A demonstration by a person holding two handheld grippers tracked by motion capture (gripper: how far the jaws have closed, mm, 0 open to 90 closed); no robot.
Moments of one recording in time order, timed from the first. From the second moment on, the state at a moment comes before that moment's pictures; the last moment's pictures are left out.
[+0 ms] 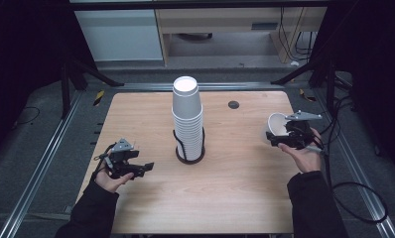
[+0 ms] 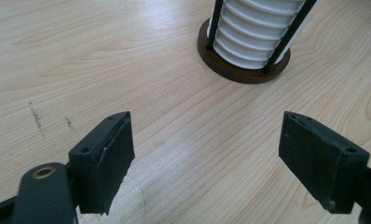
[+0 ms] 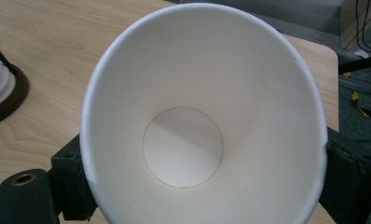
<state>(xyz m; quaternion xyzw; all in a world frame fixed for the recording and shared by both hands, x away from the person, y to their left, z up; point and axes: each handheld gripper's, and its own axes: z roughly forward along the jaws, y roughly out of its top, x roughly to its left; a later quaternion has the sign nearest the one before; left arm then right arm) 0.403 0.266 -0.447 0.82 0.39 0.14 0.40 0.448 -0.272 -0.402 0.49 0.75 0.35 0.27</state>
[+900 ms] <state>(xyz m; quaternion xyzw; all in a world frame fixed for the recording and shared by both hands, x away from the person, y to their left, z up) 0.404 0.266 -0.449 0.82 0.39 0.14 0.39 0.468 -0.277 -0.440 0.52 0.77 0.27 0.24</state>
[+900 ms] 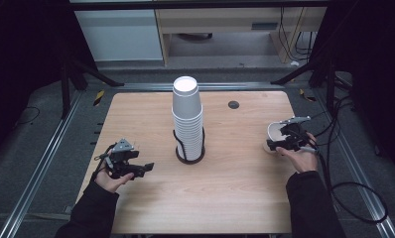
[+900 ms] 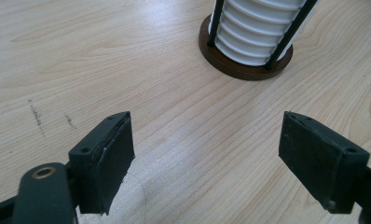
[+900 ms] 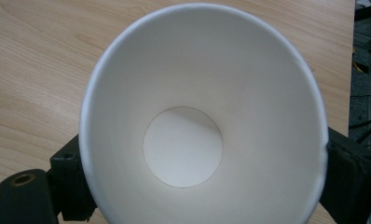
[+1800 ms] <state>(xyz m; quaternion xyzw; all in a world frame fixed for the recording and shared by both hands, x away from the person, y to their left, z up) 0.404 0.268 -0.449 0.82 0.39 0.14 0.39 0.470 -0.272 -0.447 0.50 0.79 0.26 0.24</state>
